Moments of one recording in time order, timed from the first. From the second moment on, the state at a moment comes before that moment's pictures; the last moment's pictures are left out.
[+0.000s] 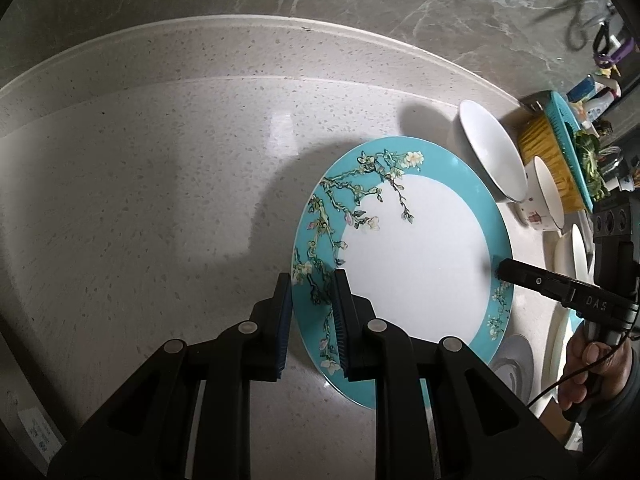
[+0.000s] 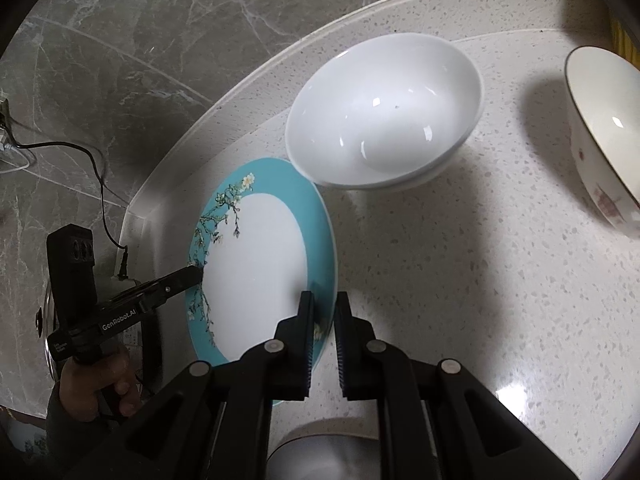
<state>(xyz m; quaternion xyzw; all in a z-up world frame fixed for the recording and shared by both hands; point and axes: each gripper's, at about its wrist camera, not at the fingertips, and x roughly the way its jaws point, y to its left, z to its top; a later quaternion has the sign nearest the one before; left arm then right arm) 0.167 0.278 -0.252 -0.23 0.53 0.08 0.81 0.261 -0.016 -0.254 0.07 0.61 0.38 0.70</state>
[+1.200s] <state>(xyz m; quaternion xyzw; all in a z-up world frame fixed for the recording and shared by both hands) 0.063 0.122 -0.213 -0.18 0.54 -0.02 0.82 0.143 -0.158 -0.207 0.12 0.59 0.31 0.73</state>
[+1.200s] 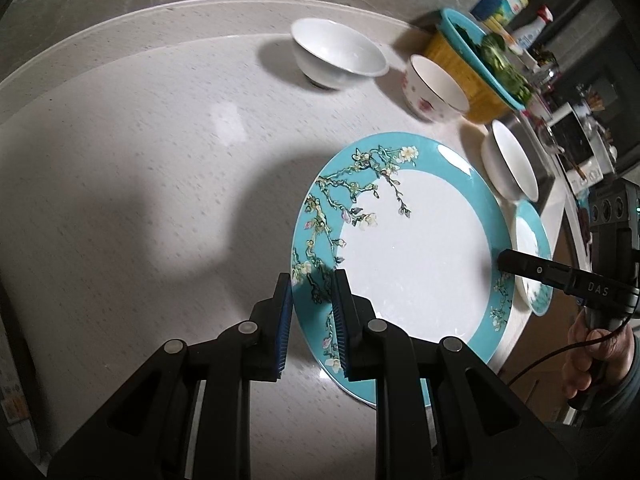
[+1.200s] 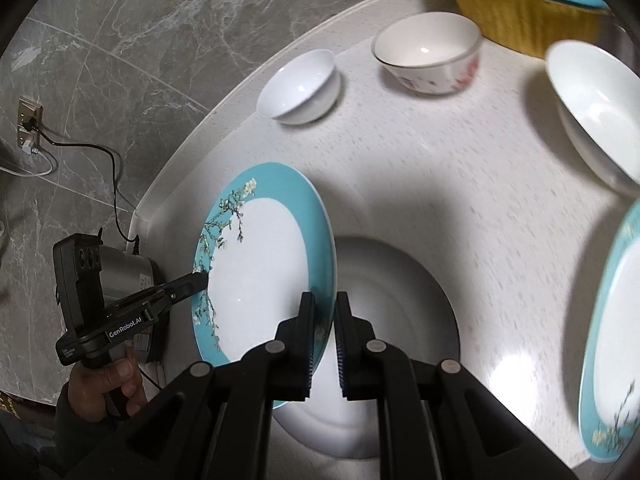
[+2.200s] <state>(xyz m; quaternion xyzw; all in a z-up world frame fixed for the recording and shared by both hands) 0.053 0.049 -0.259 -0.14 0.58 -0.05 0.80 0.107 -0.212 -0.243 0.12 0.61 0.27 0.73</state>
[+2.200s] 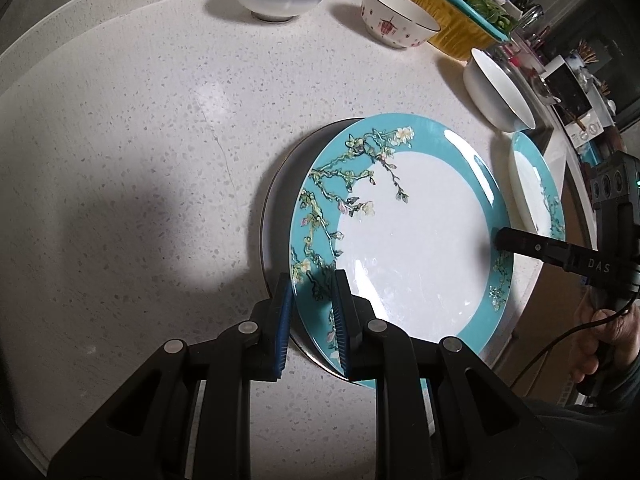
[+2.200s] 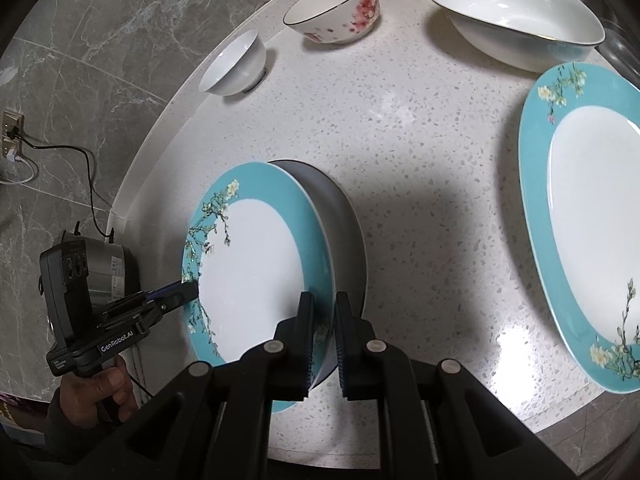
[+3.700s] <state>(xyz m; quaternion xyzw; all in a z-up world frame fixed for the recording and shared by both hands) 0.060 0.061 -0.202 -0.16 0.44 -0.11 0.88 0.078 -0.181 -0.198 0.01 0.50 0.25 0.83</state>
